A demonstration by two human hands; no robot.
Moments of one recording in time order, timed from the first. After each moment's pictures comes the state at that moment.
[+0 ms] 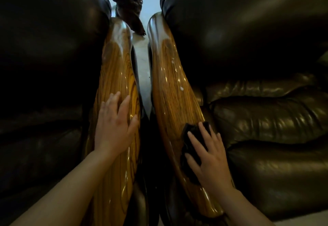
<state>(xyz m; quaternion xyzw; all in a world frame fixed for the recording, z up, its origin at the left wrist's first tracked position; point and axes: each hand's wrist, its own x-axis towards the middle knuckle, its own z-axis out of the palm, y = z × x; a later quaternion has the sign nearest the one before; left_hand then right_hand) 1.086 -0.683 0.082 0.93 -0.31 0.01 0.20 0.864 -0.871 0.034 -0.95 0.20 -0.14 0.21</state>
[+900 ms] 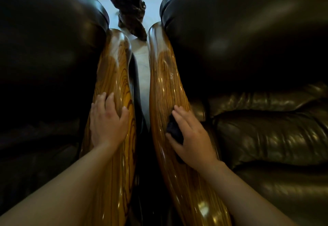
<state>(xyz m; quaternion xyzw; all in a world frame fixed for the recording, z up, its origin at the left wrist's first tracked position) 1.151 -0.732 0.071 0.96 -0.15 0.04 0.23 0.985 -0.921 0.057 -0.95 0.10 -0.16 0.23</state>
